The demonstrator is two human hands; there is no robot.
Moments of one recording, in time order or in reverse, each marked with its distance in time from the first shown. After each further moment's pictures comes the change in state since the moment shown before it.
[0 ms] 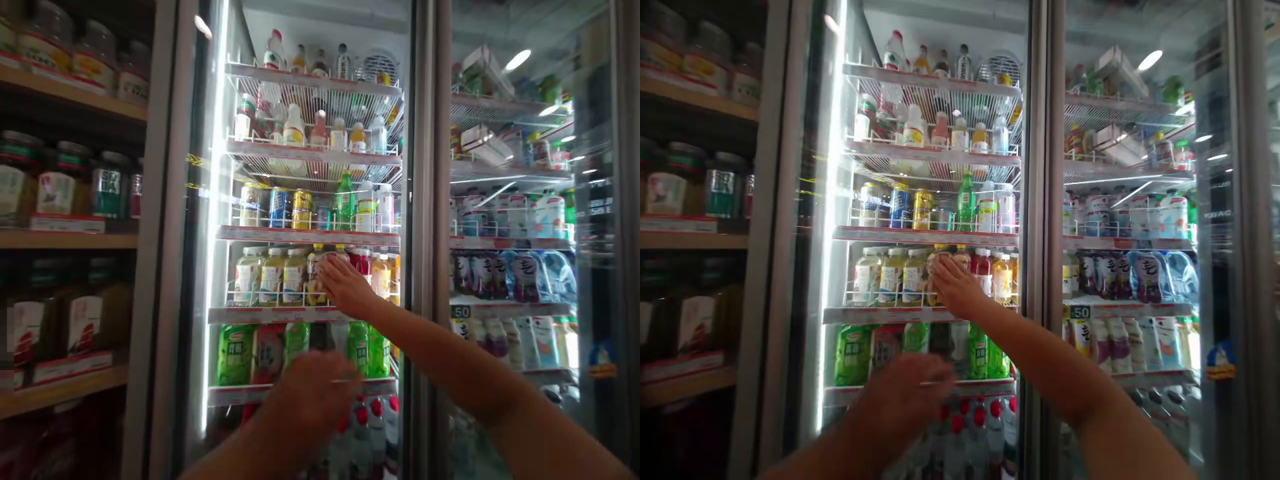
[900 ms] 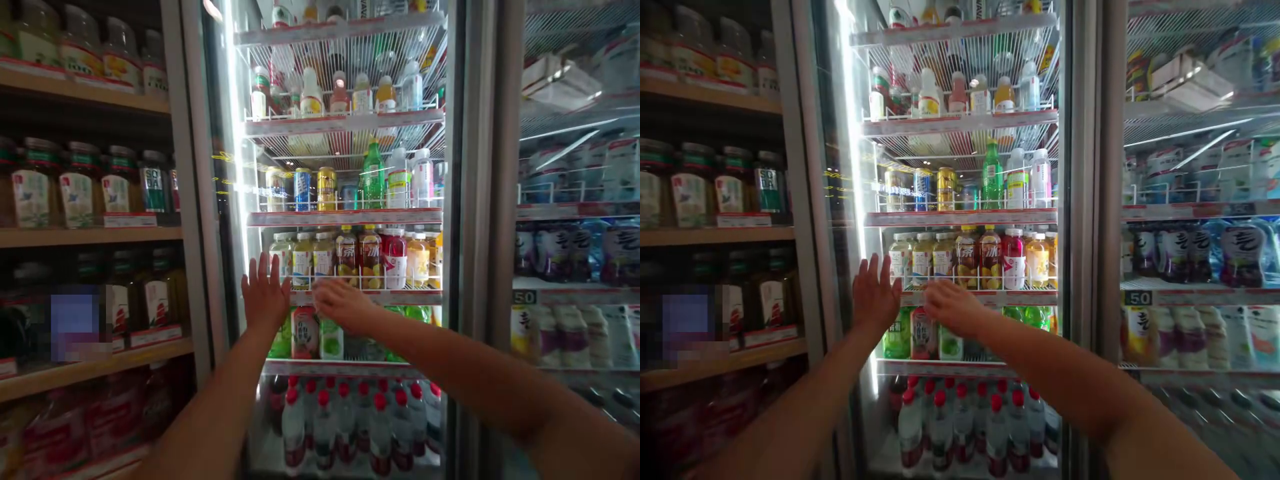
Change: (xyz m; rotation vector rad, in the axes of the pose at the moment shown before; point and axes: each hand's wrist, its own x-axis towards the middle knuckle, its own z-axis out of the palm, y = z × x) left_hand -0.015 -0.185 0.047 0.472 0.184 -0.687; right_hand 0.007 -0.071 0.062 0.118 0.181 -0.268
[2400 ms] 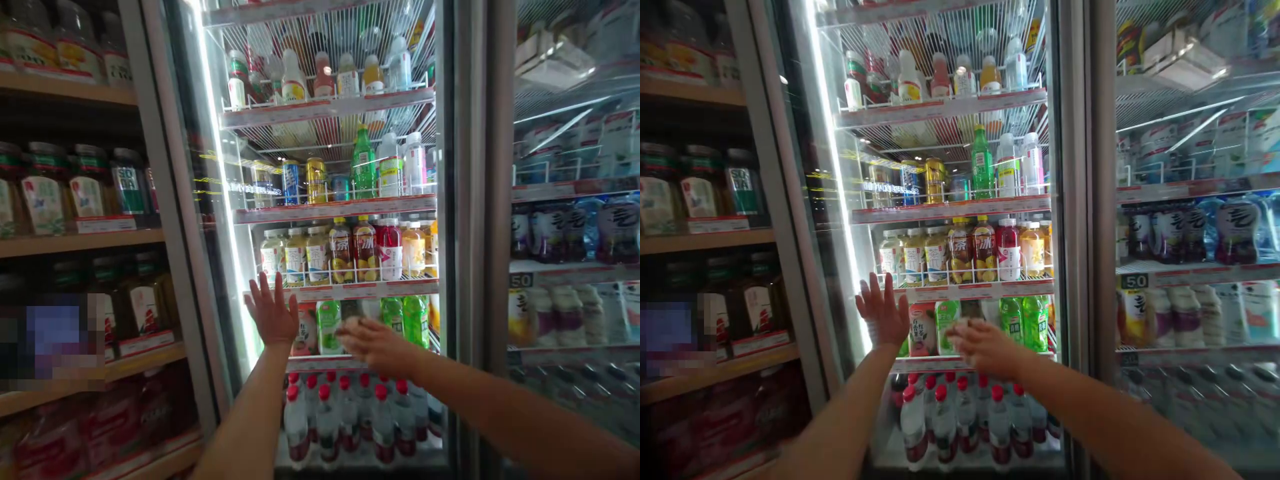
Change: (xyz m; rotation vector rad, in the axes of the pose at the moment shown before) left_hand -0.053 0.016 0.037 -0.059 0.085 -0.025; right_hand -0.112 -0.047 -0.008 0.025 -0.089 0.024
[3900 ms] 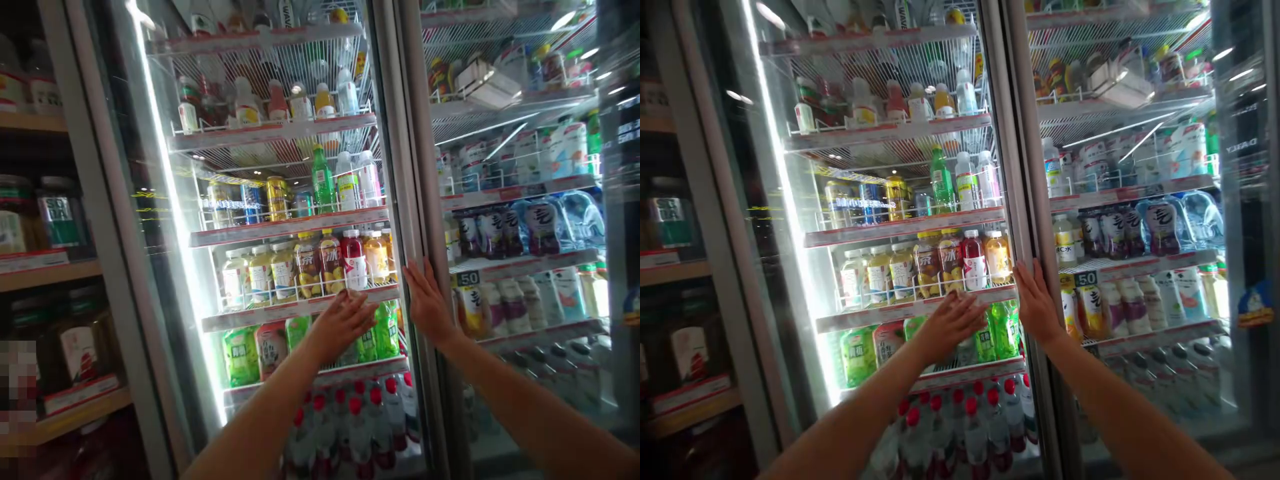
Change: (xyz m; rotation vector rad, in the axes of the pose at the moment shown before) left_hand 0.023 0.166 0.003 -0.158 -0.172 1.236; right_hand -0.108 0.082 -0.084 -0.320 0.285 0.713
